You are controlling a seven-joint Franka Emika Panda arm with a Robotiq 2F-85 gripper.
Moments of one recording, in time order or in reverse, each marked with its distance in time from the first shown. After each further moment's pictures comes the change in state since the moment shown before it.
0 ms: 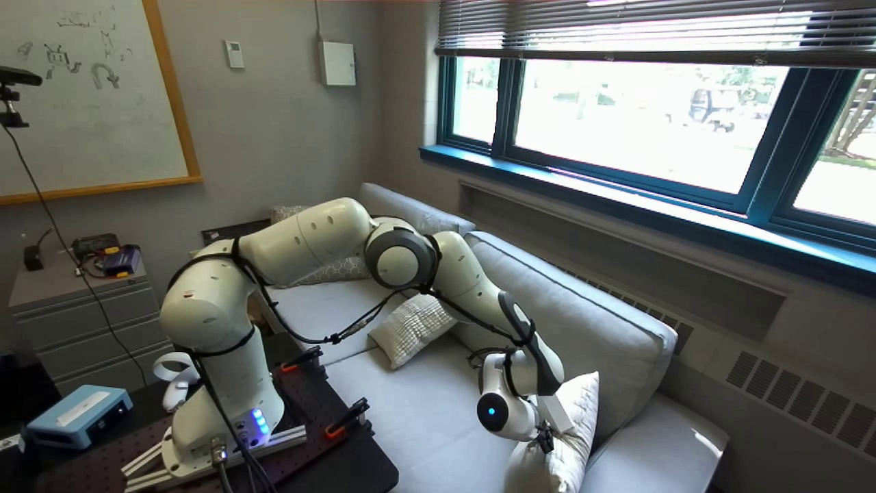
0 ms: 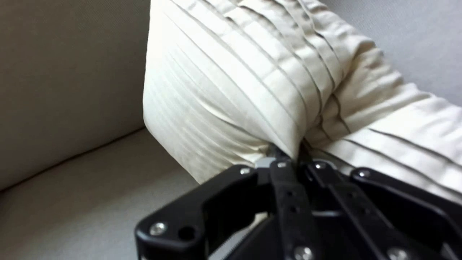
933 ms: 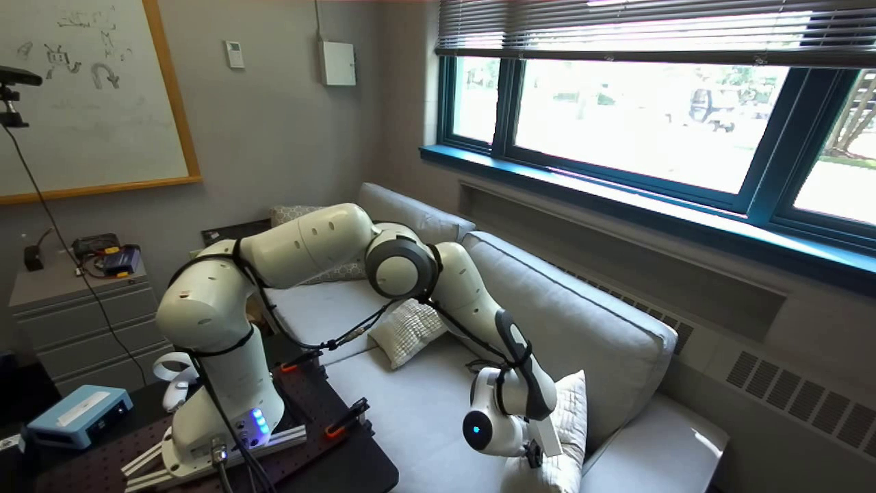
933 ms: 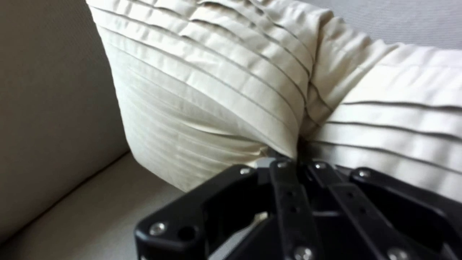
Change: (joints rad) arm -0.052 0.018 0.020 -0.046 0.118 -0.052 0.034
